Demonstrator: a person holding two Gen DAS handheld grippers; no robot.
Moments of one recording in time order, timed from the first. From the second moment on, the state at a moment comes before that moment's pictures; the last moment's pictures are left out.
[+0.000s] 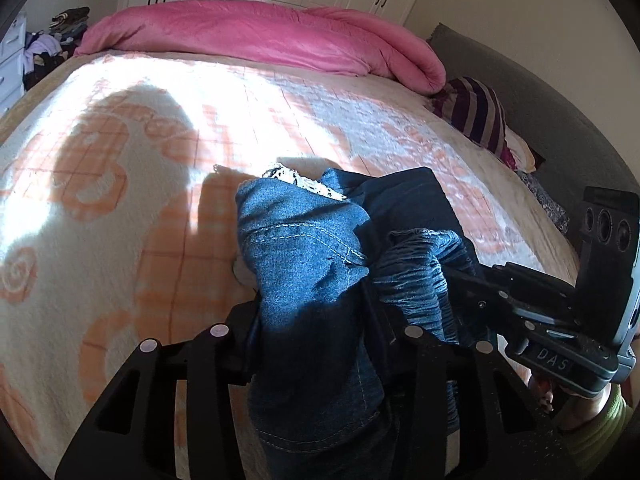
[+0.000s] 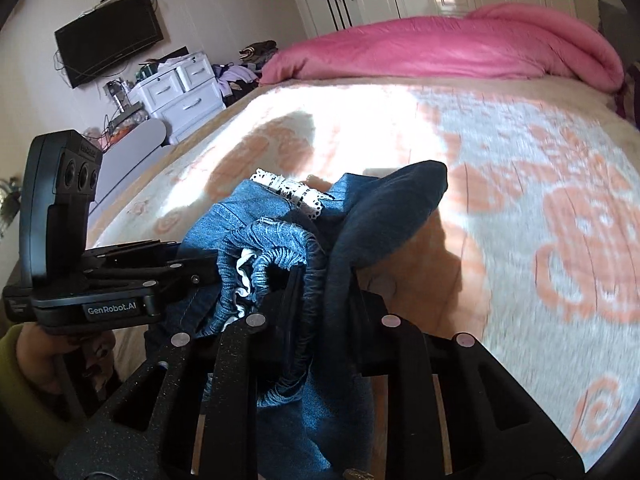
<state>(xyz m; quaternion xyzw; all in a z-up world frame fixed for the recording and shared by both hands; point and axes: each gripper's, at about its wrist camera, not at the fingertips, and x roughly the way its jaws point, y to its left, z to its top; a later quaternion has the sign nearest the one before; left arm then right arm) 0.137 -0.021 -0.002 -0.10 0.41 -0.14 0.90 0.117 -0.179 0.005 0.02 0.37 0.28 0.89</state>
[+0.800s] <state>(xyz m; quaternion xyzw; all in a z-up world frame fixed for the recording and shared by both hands) 0.190 -0.011 -0.020 -0.07 0.40 -0.10 0.91 0.179 -0.179 -0.033 0.03 0.40 0.22 0.89</state>
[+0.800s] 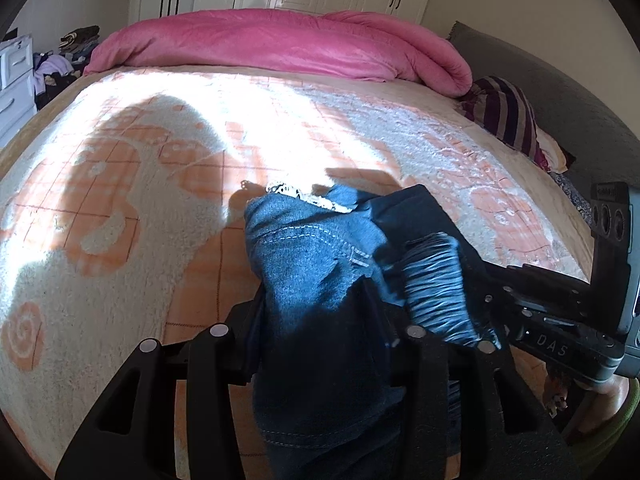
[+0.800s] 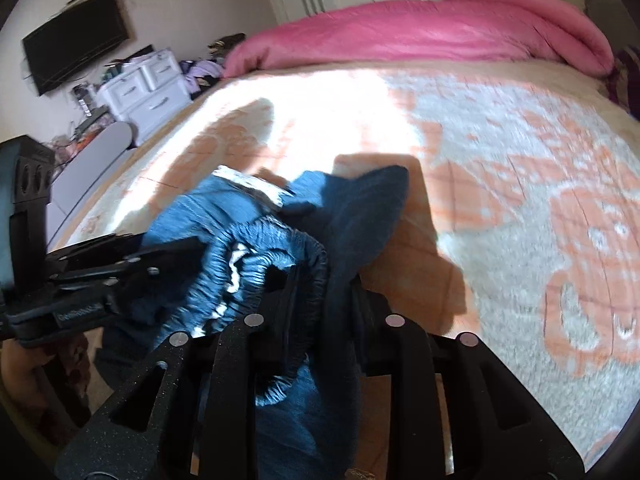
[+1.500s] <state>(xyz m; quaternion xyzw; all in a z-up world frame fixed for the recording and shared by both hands) 0.189 -0.004 -0.038 -0.08 0.42 -0.09 0.90 0.178 -0.190 -0.050 0.01 0.44 0.15 0.89</state>
